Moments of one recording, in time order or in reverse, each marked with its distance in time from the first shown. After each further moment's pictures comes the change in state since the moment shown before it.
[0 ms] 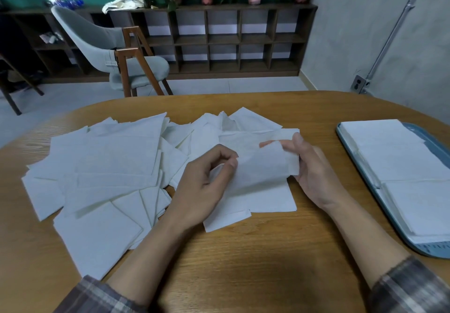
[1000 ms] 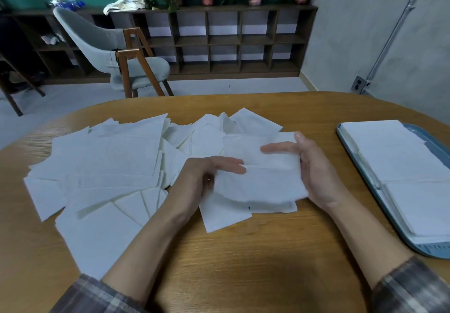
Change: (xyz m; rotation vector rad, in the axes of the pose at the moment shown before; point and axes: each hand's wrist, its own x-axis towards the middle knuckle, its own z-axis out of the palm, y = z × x) left_hand 0.009 -0.005 -0.008 -0.312 -0.082 -0.335; right_hand 0.001 -0.004 0.002 0.053 0.072 0.107
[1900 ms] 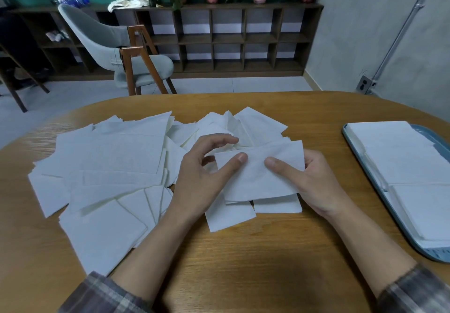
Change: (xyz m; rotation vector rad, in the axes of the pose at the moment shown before) left_hand 0.000 -0.001 0.006 0.188 0.257 0.272; right_hand -0.013 -0.003 0.016 -0.122 0.008 -0.049
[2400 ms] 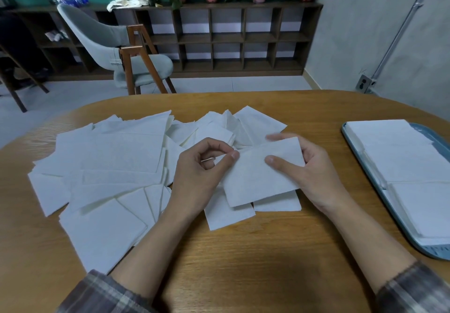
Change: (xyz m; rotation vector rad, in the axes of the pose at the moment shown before) left_hand 0.002 -0.007 0.001 -0.101 0.051 -0.054; right_hand 0.003 -0.001 -0.001 -0.025 0.072 -0.059
